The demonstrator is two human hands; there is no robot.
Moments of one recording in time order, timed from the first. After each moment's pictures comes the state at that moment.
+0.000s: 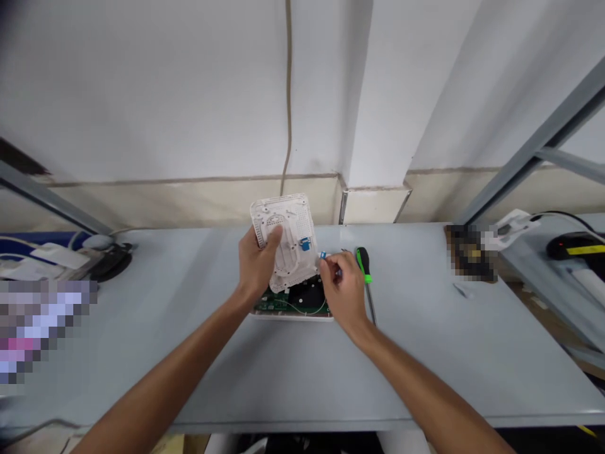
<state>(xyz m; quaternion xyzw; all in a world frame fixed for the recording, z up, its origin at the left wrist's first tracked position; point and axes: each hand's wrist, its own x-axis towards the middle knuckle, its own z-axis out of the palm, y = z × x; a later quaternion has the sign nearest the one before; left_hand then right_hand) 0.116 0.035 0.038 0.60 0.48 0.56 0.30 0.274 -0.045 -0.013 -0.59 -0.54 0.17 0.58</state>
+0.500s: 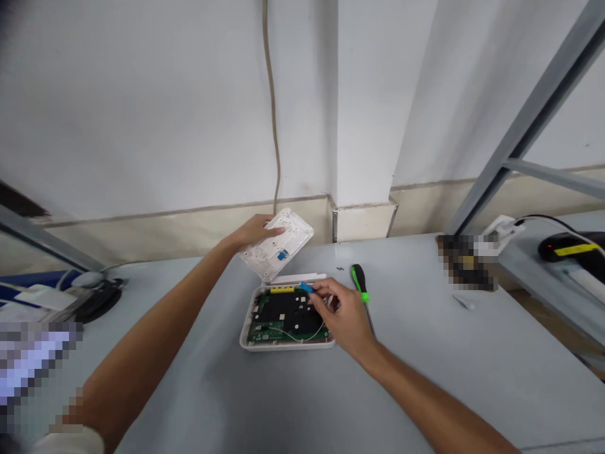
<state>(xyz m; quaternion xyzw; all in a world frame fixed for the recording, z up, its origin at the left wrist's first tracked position) 0.078 0.196 0.070 0.81 0.41 0.19 0.37 0.284 -0.045 -0.023 -0.54 -0.57 0.28 0.55</state>
